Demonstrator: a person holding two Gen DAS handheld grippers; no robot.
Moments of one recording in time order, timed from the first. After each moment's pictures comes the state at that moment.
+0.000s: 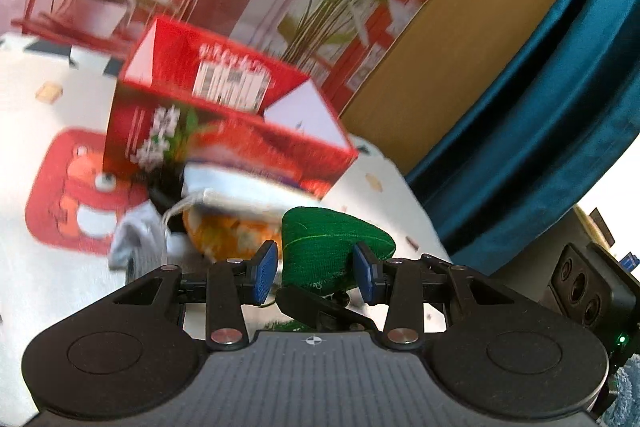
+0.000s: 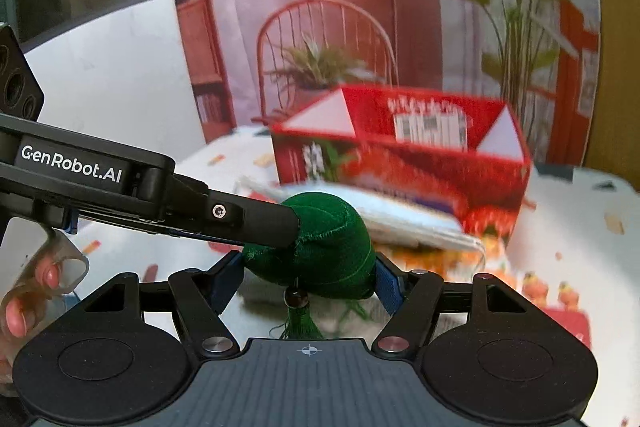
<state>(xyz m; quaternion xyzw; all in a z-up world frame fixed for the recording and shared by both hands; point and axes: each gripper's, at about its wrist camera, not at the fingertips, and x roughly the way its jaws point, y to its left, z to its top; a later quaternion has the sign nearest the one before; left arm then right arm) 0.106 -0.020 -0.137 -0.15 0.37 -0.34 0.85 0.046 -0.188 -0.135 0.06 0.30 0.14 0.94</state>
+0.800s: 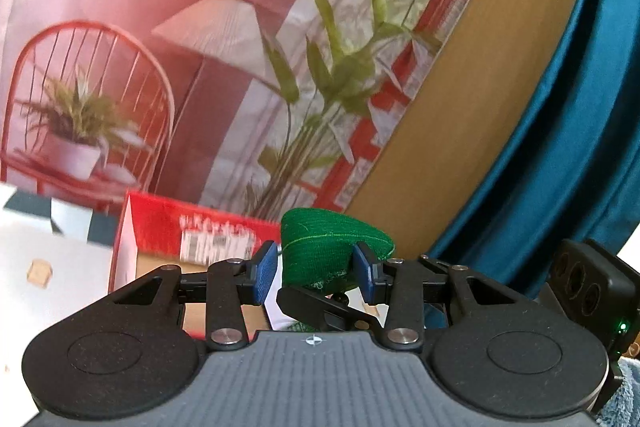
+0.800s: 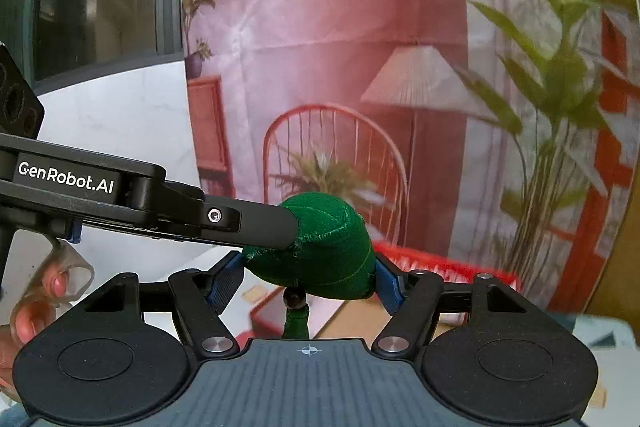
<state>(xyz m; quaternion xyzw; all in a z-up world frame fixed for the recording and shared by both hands) 0.197 -0.031 -0.012 -0.15 0.26 -0.34 0.89 0.185 -0.208 -0.014 0.02 0.22 0.17 0.96</state>
